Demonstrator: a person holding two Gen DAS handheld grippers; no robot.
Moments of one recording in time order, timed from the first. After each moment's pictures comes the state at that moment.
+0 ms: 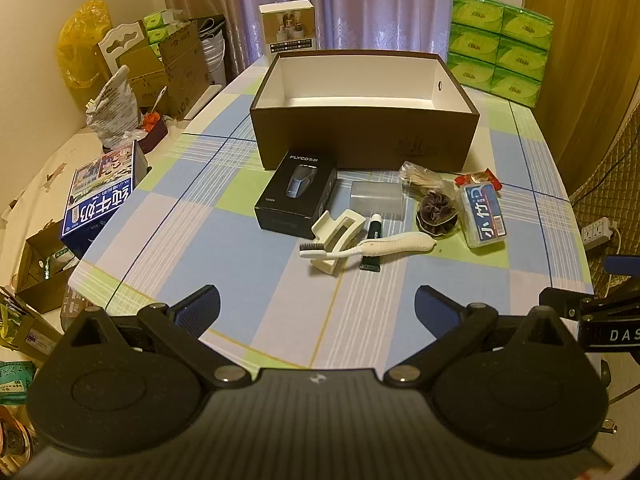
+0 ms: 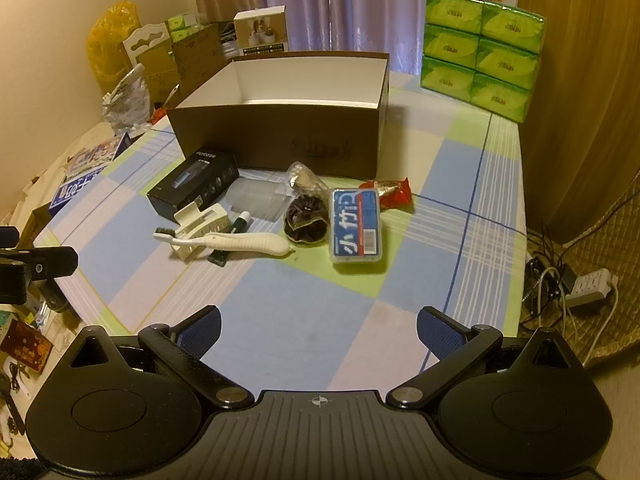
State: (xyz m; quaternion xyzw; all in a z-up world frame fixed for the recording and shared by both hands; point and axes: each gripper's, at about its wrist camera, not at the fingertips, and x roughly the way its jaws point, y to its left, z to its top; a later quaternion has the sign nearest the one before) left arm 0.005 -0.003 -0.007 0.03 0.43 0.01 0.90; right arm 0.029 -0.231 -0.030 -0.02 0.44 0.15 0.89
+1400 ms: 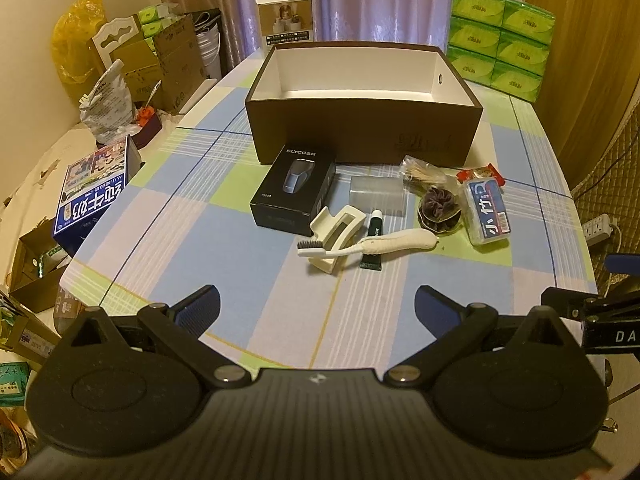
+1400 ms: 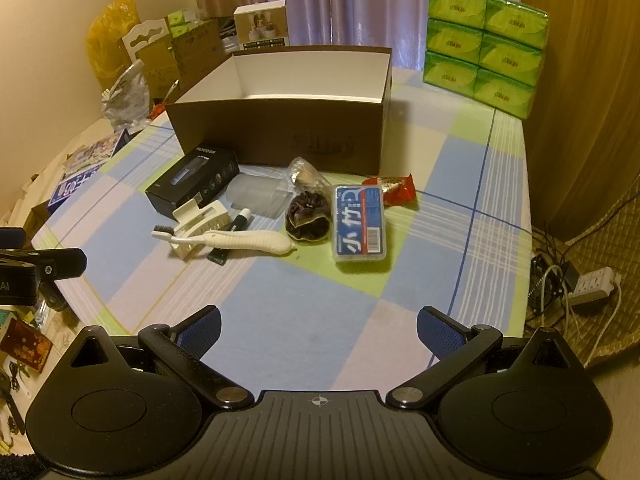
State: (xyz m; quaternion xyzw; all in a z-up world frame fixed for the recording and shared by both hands) left arm 0.016 0.002 -0.018 0.03 0.44 0.00 0.90; right arm 0.033 -0.226 -0.034 -0.02 0.44 0.15 0.88
